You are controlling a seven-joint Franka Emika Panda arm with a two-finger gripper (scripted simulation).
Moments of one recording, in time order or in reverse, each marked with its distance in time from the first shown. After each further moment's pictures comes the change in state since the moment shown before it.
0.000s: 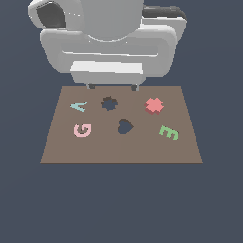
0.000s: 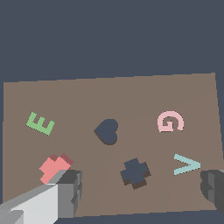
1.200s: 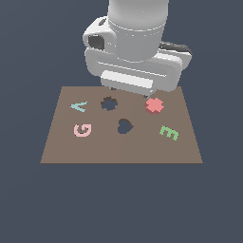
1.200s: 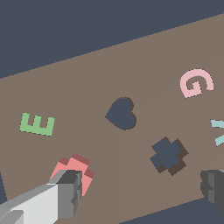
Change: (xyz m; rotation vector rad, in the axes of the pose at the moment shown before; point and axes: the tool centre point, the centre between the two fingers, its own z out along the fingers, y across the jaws) arm -0.038 -0.039 0.051 -0.006 -0.018 0.243
